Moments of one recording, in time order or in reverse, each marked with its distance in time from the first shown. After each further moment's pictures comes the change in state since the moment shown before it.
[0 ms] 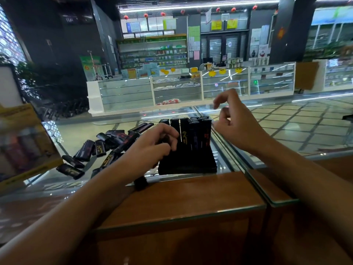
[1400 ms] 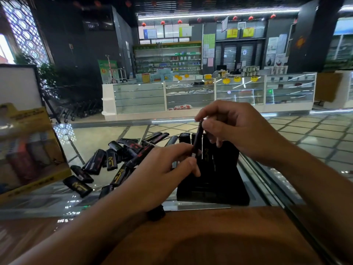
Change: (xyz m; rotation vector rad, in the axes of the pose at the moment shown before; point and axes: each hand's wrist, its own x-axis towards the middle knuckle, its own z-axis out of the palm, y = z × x) left_hand -0.001 -0.002 -0.012 0.284 0.031 0.179; right_hand 0.044 -0.041 0.026 0.437 -0.255 -0.009
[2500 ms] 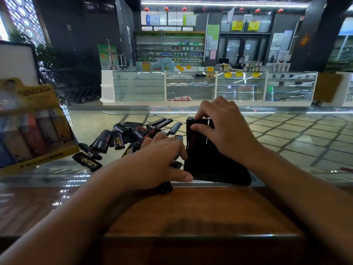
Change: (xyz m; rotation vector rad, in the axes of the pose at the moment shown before) left_hand -0.014 -0.013 -0.015 0.541 -0.290 -0.164; right_hand 0.005 0.027 0.042 -0.871 0.160 -0.211
